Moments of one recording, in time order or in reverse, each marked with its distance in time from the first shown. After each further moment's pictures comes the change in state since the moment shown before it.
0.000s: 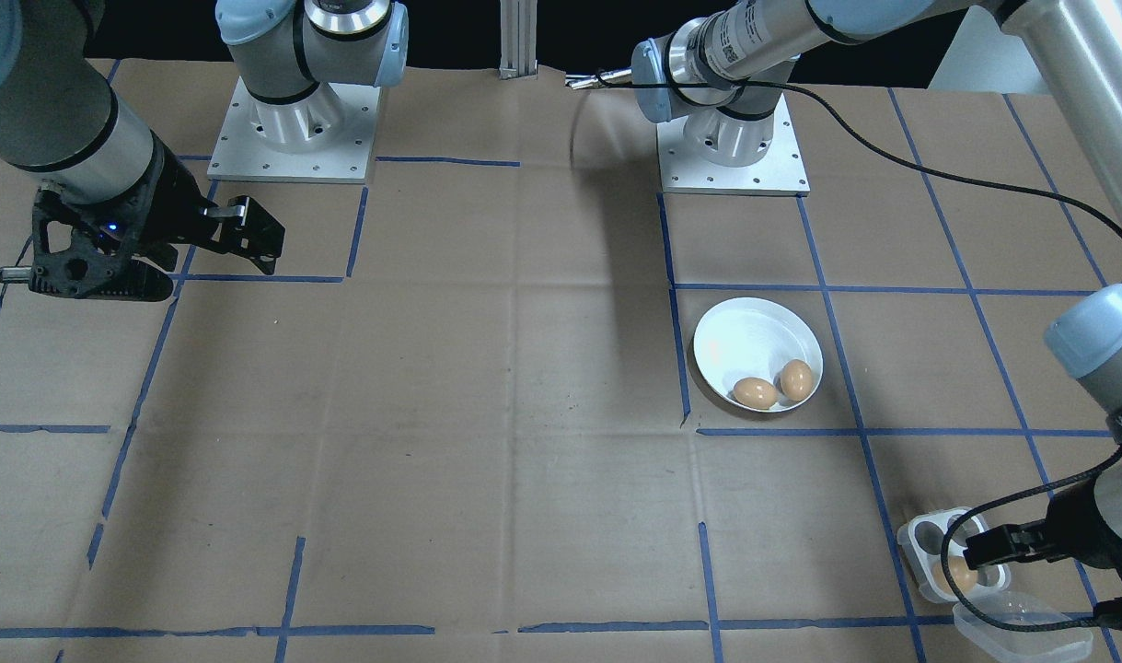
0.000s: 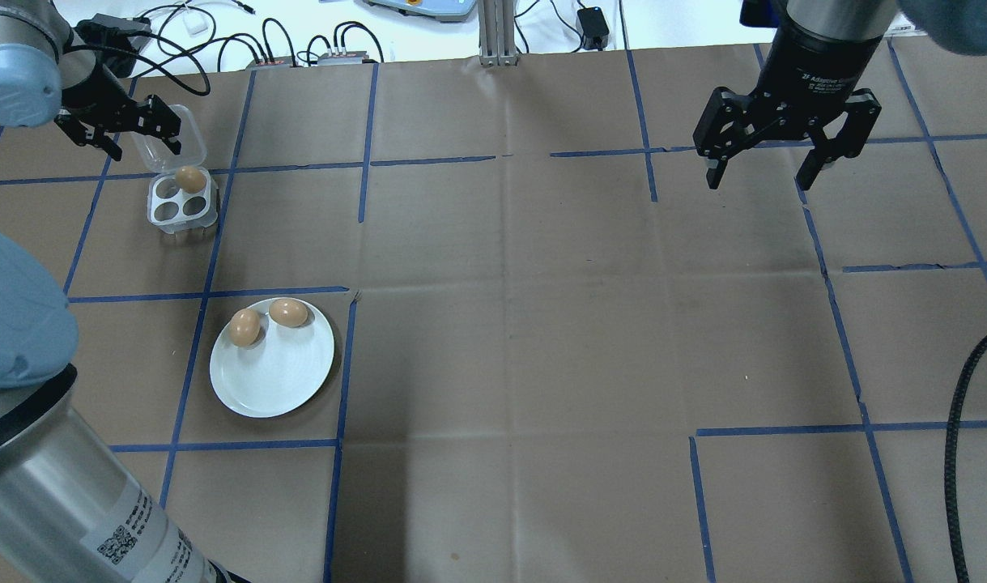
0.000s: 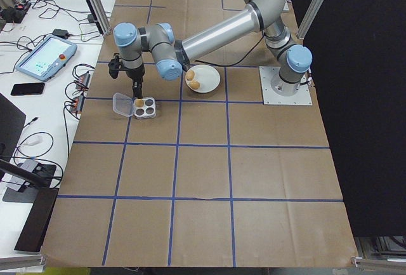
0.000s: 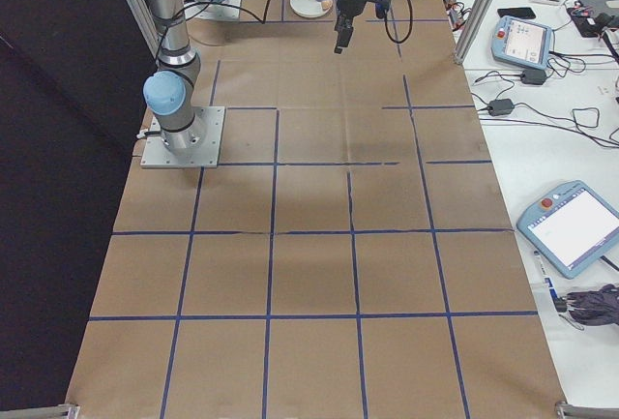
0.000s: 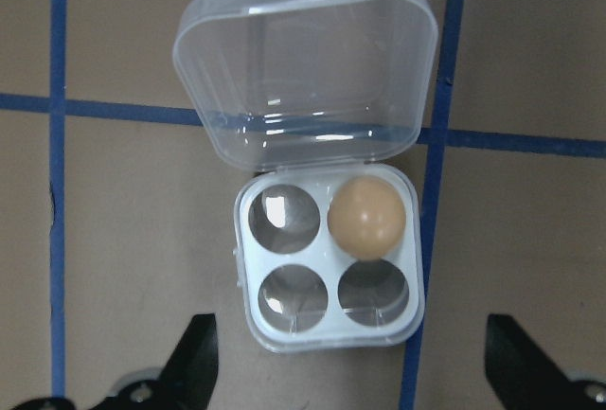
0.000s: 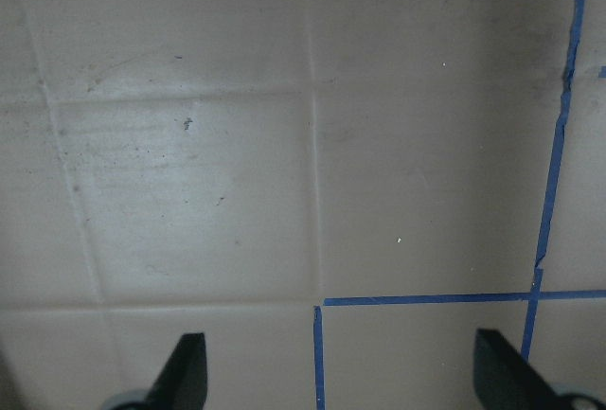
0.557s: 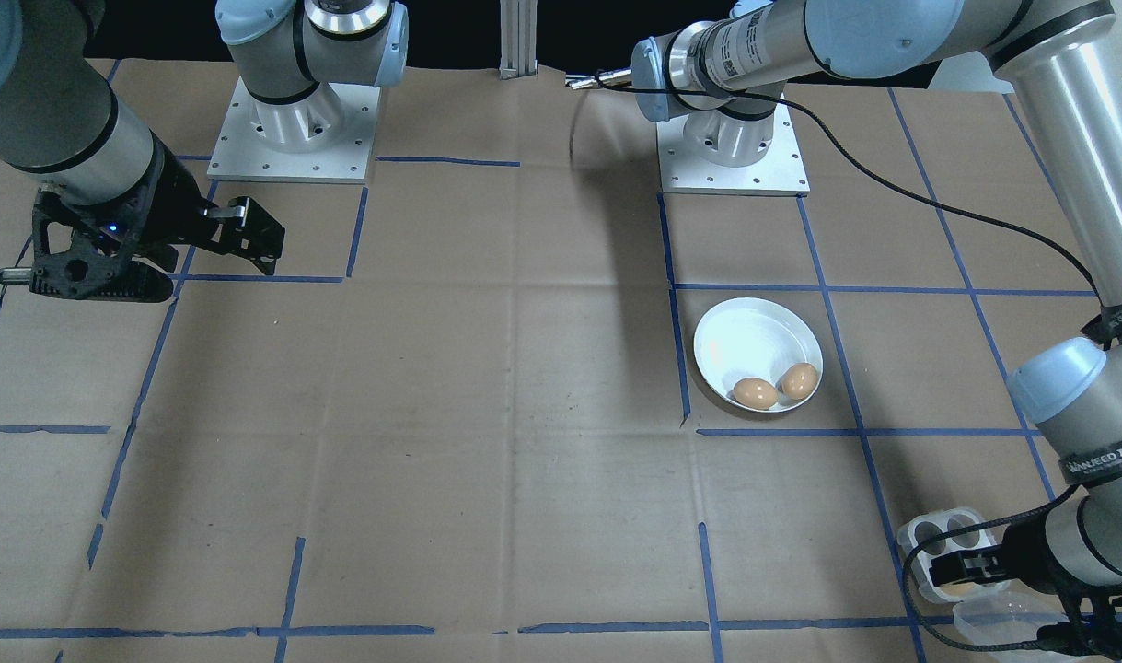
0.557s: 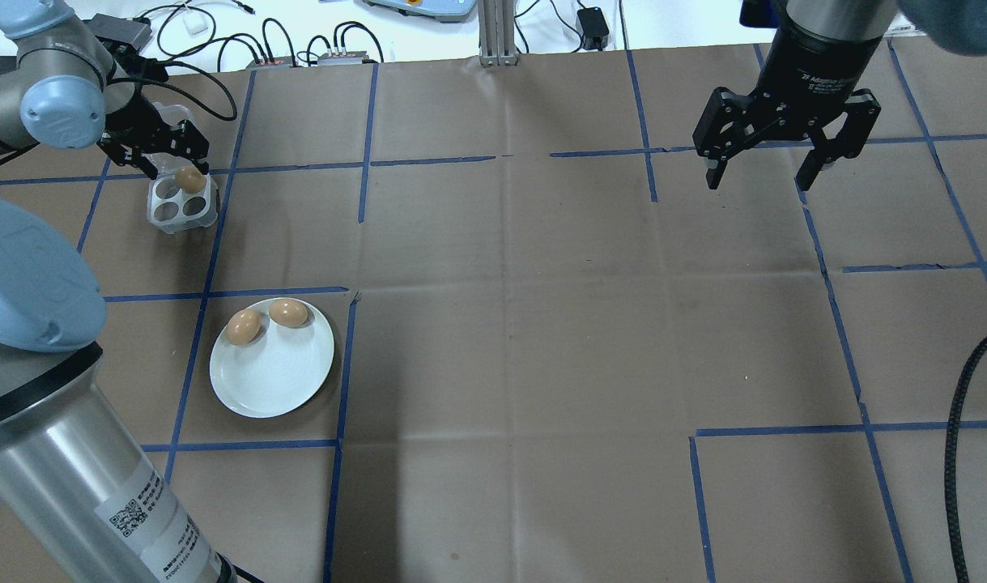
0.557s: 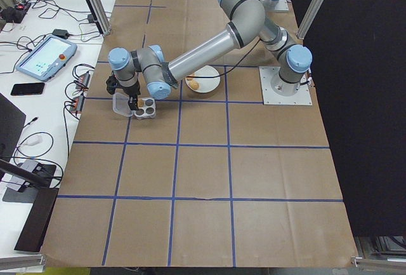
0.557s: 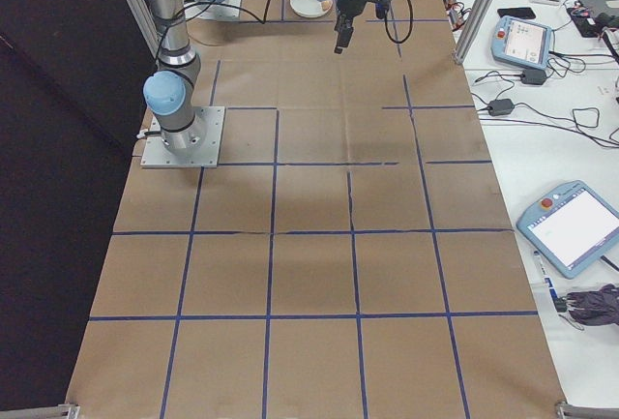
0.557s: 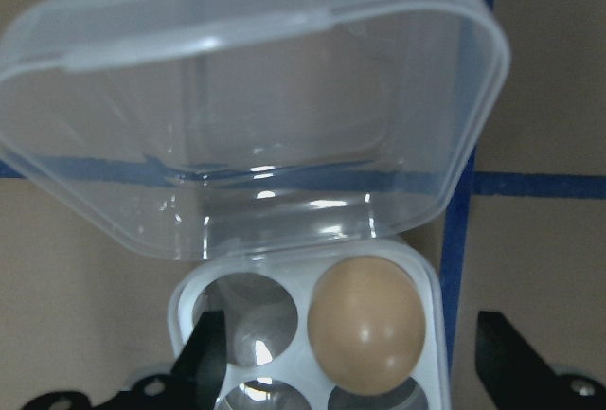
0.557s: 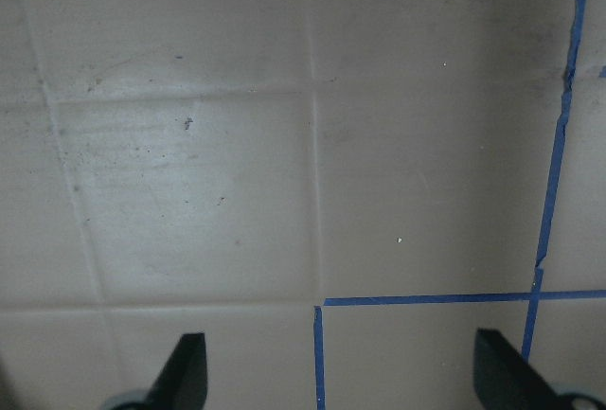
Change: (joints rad) left arm -0.015 -0.070 0.005 0.021 -0.008 0.003; right arm 0.000 0.000 0.000 0.000 0.001 0.000
